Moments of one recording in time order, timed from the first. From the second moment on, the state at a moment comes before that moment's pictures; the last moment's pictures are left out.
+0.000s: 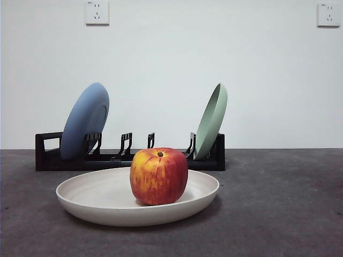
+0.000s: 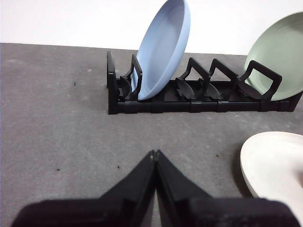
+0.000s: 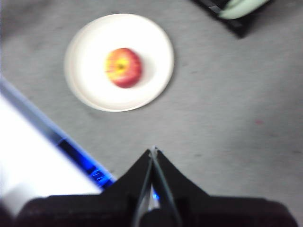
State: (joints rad) left arm 0.06 0.02 0.02 -0.16 0.24 -0.09; right arm 0.74 1.10 1.50 -1.35 0.06 0.01
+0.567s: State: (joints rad) left arm 0.06 0.02 0.02 -0.16 0.24 -0.09; right arm 0.11 0.51 1.01 -0.60 -0.08 -0.08
